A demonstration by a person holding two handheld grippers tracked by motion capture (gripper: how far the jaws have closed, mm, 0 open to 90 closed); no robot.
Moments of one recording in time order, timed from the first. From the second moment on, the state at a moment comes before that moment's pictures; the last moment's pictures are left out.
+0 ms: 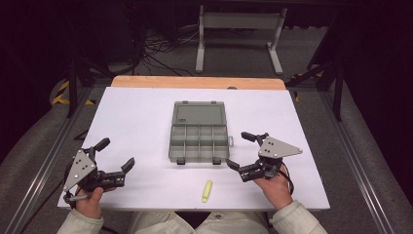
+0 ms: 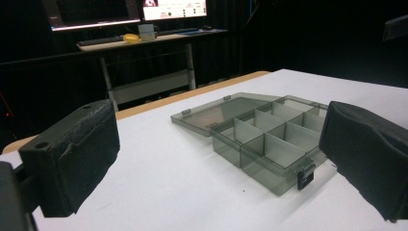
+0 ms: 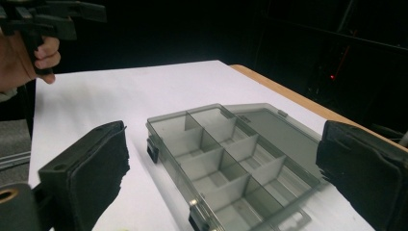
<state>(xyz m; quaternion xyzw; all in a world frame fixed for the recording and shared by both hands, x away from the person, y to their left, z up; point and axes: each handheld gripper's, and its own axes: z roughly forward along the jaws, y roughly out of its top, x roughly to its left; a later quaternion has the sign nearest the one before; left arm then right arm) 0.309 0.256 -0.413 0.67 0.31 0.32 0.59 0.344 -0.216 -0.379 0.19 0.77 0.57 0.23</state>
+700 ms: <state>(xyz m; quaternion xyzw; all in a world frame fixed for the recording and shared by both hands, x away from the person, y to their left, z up) 0.309 0.257 -0.413 0.68 0.30 0.32 0.59 0.360 -0.180 -0.374 0.18 0.79 0.57 0.16</state>
